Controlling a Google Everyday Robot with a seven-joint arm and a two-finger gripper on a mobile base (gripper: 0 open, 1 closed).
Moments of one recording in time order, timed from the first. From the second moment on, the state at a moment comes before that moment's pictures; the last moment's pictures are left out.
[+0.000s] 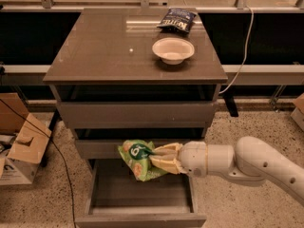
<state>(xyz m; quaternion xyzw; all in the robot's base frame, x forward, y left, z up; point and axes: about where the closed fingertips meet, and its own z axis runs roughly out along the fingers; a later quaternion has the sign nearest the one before) 0.455 -0.026 0.697 -0.46 0.65 0.39 0.47</state>
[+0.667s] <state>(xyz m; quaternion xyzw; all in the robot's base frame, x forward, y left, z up) 0.531 -0.009 0.576 -0.38 0.70 0.47 0.39</state>
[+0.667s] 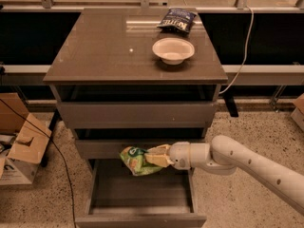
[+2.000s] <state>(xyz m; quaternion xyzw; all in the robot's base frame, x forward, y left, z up) 0.523 -0.061 0.453 -0.28 0.77 0.46 0.35</state>
